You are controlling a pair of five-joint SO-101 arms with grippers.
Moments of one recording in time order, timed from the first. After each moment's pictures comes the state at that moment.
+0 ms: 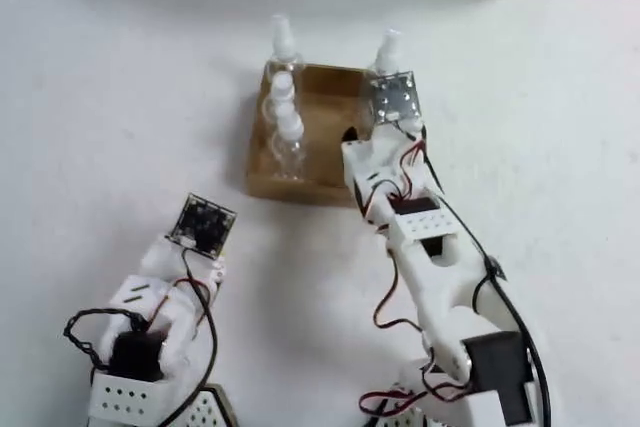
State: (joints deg) left arm 2.3 -103.8 97.1 56.5 -14.7; right arm -14.9 -11.6 52.6 1.1 1.8
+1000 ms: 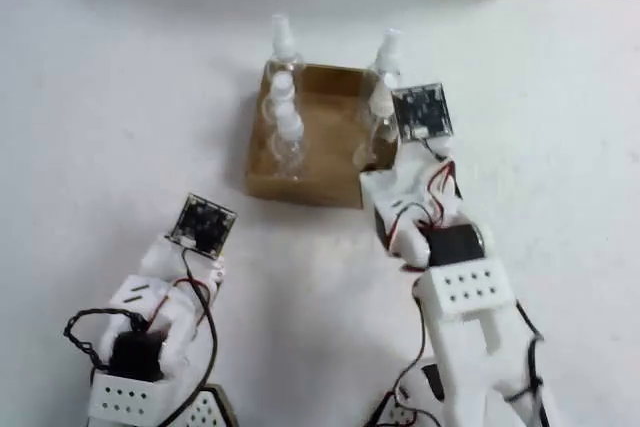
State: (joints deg) left arm 2.3 -103.8 97.1 56.5 -14.7; right arm -14.3 -47.1 52.6 47.2 1.2
